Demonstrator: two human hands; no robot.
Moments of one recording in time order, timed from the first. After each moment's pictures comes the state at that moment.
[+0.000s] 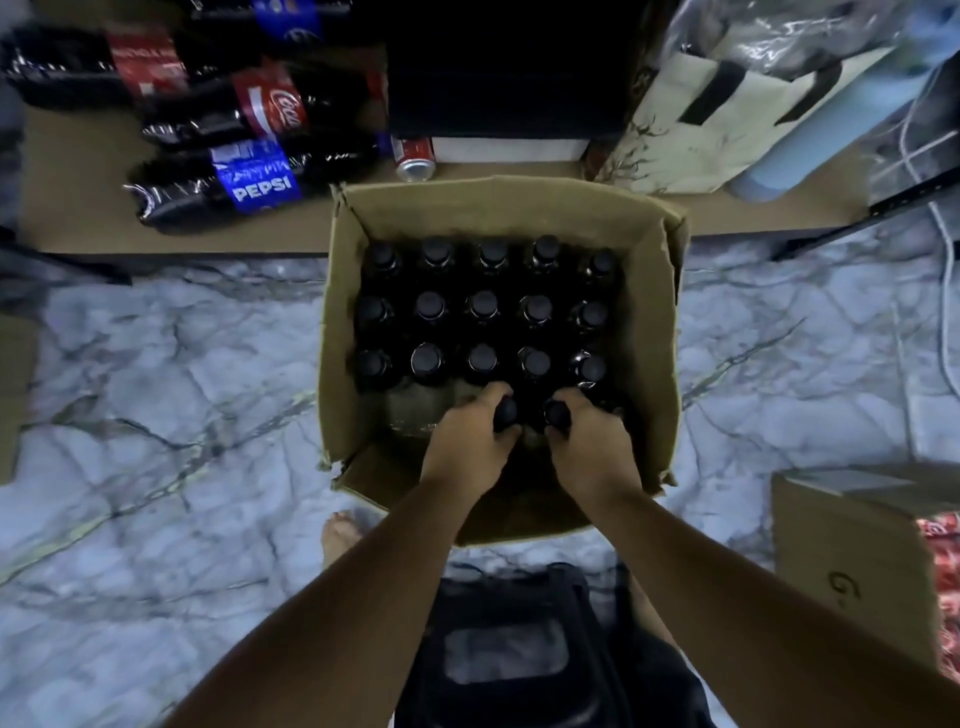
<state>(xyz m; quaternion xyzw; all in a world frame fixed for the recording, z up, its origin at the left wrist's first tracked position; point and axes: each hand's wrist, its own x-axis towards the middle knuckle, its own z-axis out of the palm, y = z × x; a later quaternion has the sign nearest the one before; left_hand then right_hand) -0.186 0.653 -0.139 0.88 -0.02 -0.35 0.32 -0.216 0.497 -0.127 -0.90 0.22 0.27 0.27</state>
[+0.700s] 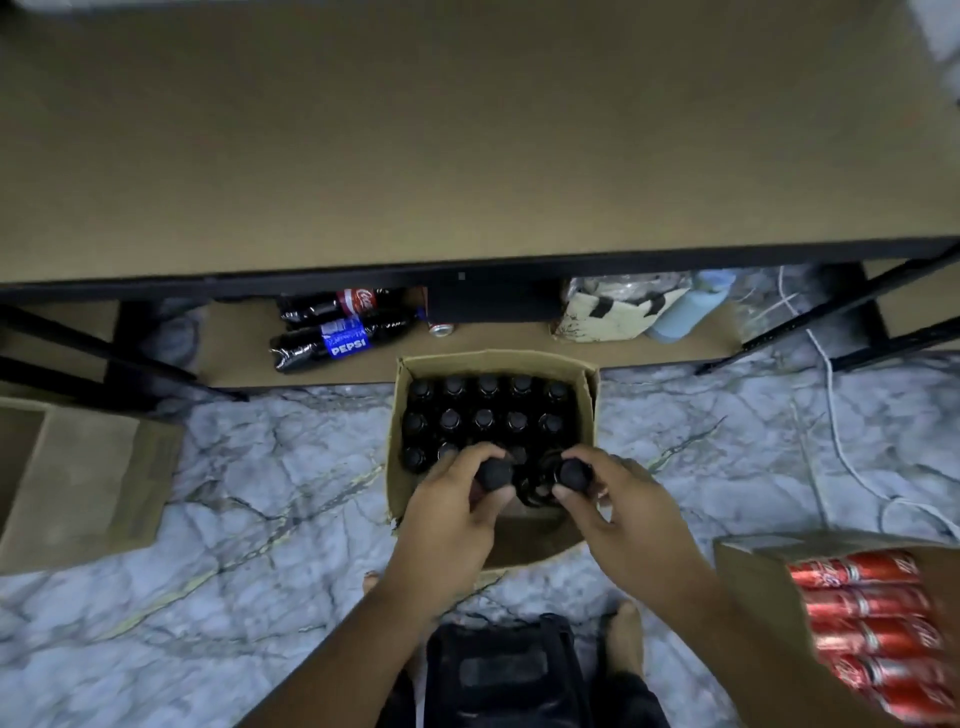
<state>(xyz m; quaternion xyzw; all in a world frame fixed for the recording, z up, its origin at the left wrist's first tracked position) -0.179 0.667 0.174 0.88 -0.04 -0.22 0.41 -0.219 0.457 0.174 -0.92 0.08 0.14 0.36</state>
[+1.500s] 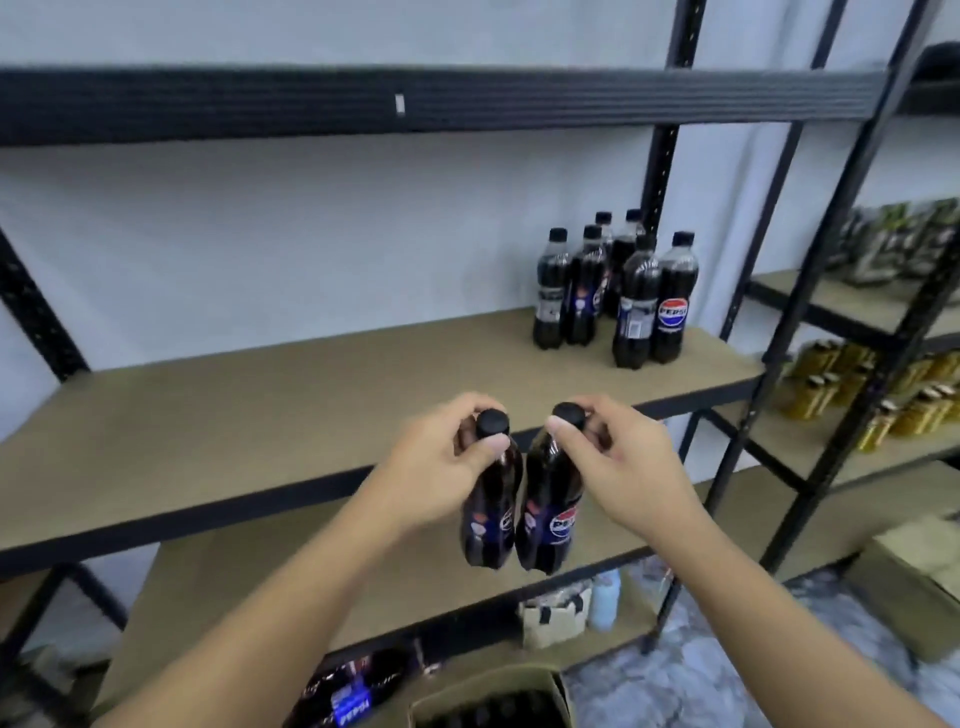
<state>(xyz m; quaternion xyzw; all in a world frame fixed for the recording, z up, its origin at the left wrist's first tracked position) -0.064 0.675 0.697 0.83 -0.37 0.02 0.43 -0.154 0.473 0.679 -0.88 0.06 -0.30 0.35</state>
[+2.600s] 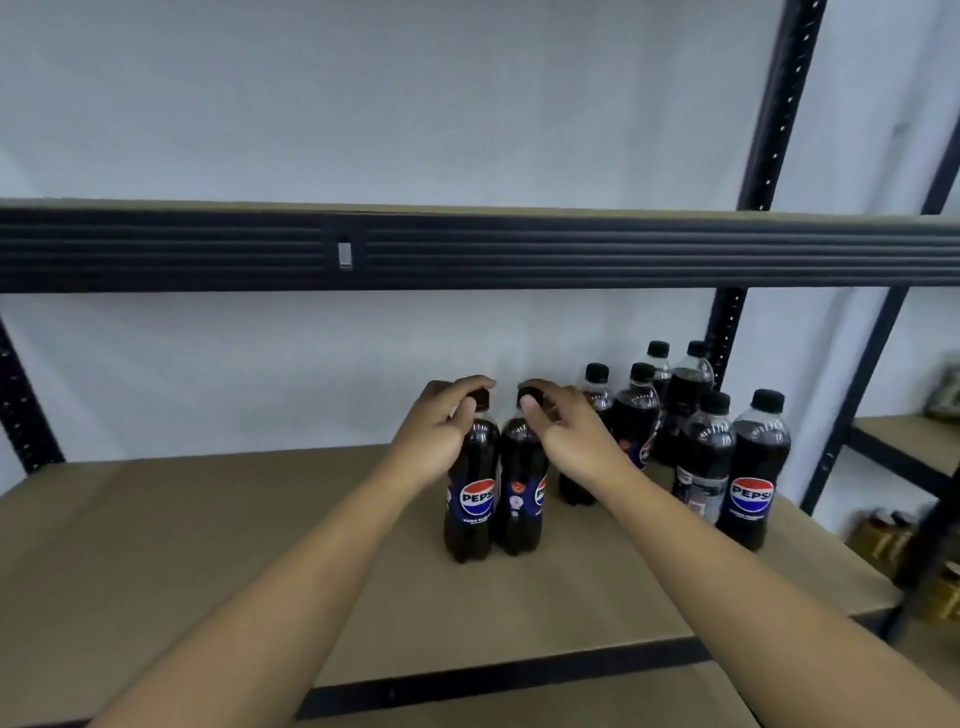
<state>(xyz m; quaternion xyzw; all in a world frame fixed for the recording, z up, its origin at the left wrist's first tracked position) 0.179 0.560 0.753 0.83 -0.27 0.08 0.49 0.144 0.364 0.747 -0.89 -0.03 -0.19 0.41</state>
